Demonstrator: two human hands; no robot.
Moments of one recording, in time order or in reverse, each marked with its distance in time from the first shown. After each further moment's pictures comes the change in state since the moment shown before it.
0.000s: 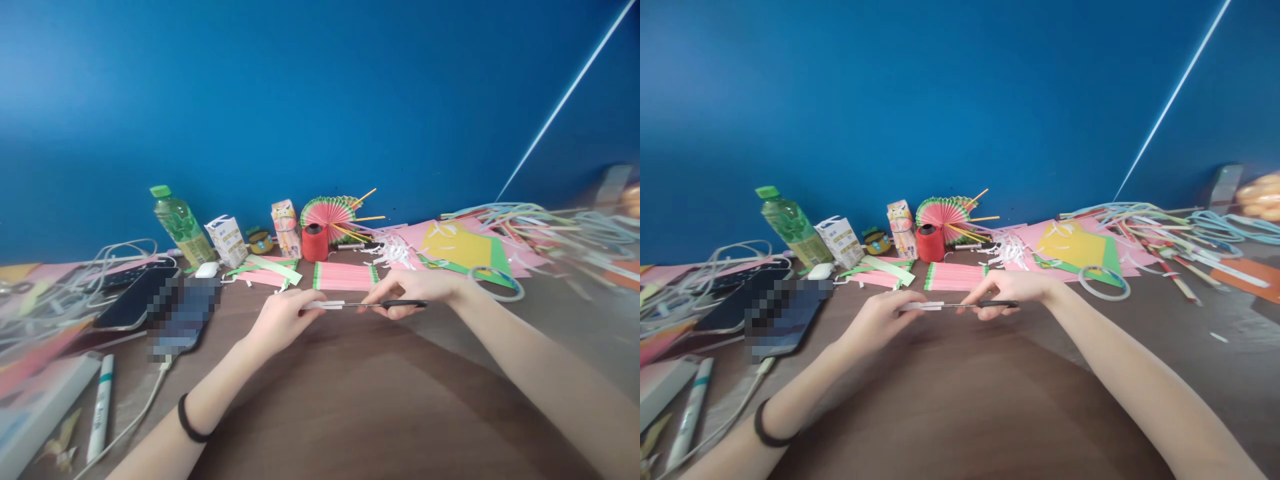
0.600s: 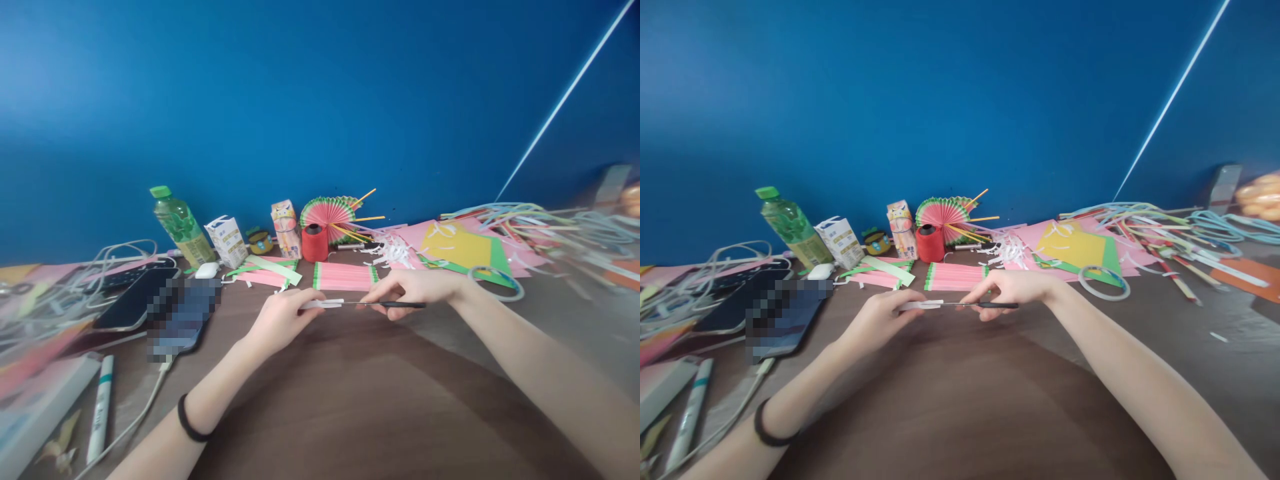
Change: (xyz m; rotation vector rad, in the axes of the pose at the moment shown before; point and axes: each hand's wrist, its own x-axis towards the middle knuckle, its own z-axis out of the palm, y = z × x) left_hand 0.000 0.002 -0.002 -0.013 -0.007 -0.050; right_hand 0.001 0.003 0.000 -0.037 0.014 -0.027
